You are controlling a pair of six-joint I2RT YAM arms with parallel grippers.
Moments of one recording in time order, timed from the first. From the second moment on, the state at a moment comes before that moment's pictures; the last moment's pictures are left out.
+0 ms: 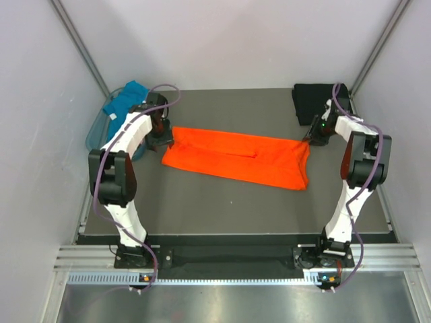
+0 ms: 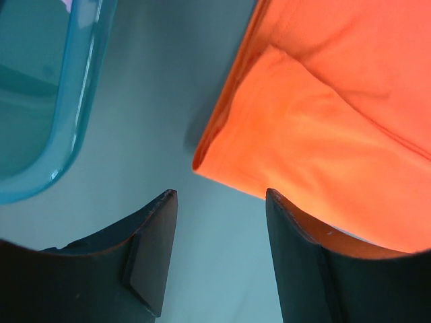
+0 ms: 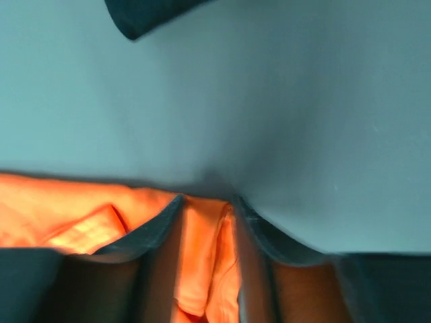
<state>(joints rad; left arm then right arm) -0.13 1.88 1.58 -0.91 -0.13 -0.36 -0.17 2.07 1.48 -0.50 -0.29 0.30</state>
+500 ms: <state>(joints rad) -0.10 1.76 1.43 -0.92 -0.09 -0.37 -0.15 2.08 1.49 -0.46 -0.33 0.30</state>
